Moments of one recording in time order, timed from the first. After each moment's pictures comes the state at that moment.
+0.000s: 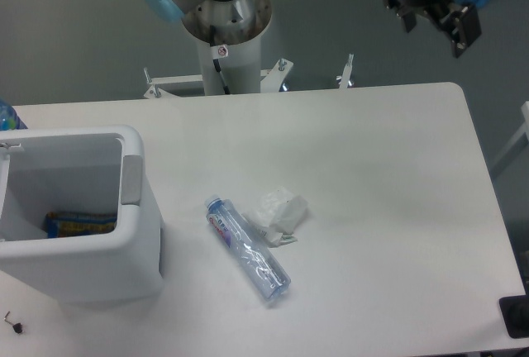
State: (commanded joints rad) arm 2.76 -1.59 -1.54 -1.29 1.86 1.66
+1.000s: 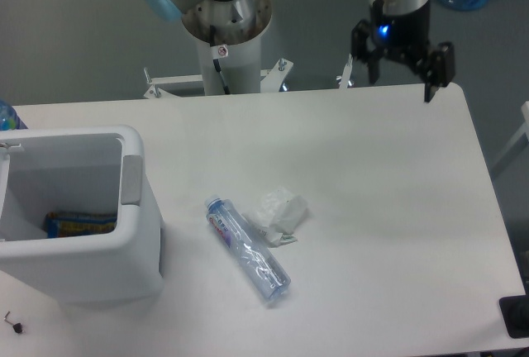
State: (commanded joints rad) arm 2.69 -1.62 -1.70 -1.11 1.59 1.24
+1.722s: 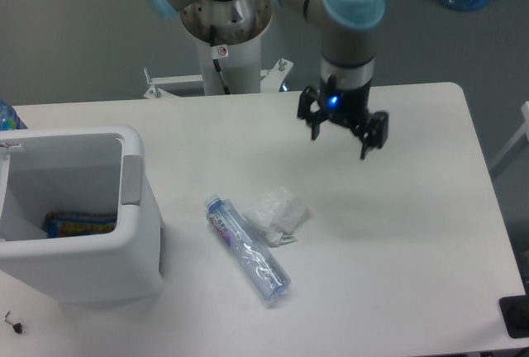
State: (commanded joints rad) arm 2.59 -1.76 -1.79 -1.05 1.50 1.10
